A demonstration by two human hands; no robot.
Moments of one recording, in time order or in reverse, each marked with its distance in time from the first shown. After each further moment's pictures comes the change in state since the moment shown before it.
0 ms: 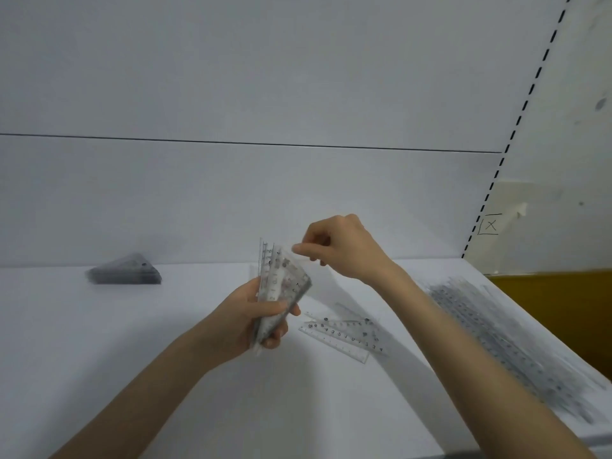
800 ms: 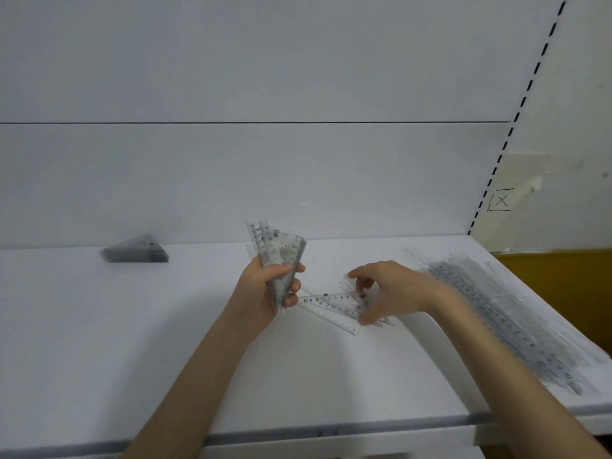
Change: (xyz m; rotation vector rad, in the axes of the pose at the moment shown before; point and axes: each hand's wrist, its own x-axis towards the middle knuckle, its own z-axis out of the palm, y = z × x) left_hand 0.022 -0.017 0.037 -0.234 0.284 0.144; right_hand -0.077 0.073 -0.012 -0.186 -0.541 0.243
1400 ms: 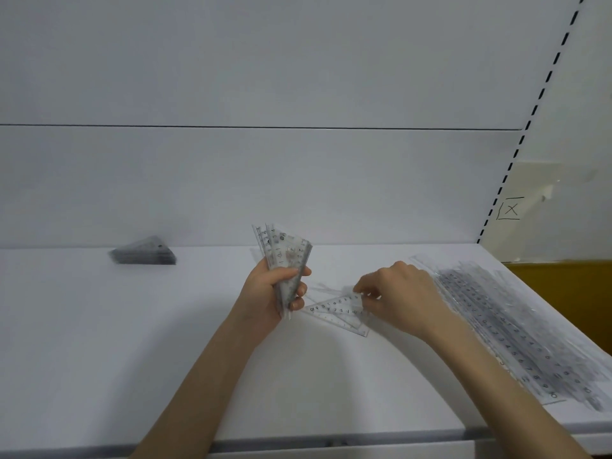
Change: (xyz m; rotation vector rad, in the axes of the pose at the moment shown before) left_hand 0.000 0.001 -0.004 -0.002 0.007 0.011; right_hand -0.003 -0.017 0.022 -0.297 0.497 -0.020
